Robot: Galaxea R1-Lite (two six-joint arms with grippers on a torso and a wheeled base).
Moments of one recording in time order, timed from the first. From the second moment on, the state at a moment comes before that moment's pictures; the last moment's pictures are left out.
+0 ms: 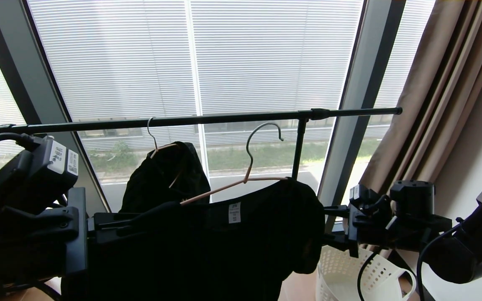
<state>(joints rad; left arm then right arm) -0.44 1.18 -0.64 -0.16 -0.50 0.34 0.17 2.06 -0.53 -1.01 0.84 -0.39</state>
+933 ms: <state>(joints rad) -0.43 1.14 -0.62 -0.16 -0.50 0.31 0.04 2.03 -0.58 -1.00 0.83 -0.39</state>
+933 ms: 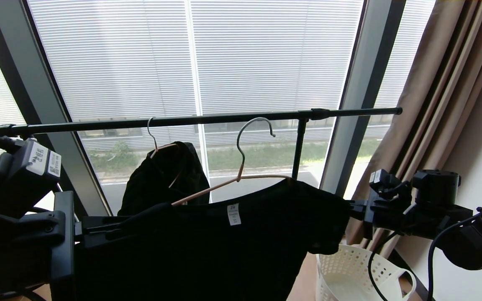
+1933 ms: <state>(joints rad) -0.41 1.13 -0.61 -0.17 -0.50 0.29 0.04 2.01 -0.57 -1.00 0.83 -0.39</state>
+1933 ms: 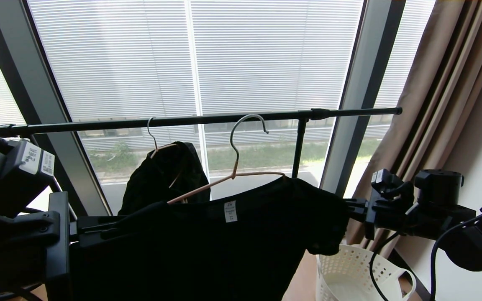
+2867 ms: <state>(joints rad) -0.35 1.05 -0.52 -0.17 -0.49 0.21 0.19 1.81 -0.46 -1.00 0.79 -0.41</state>
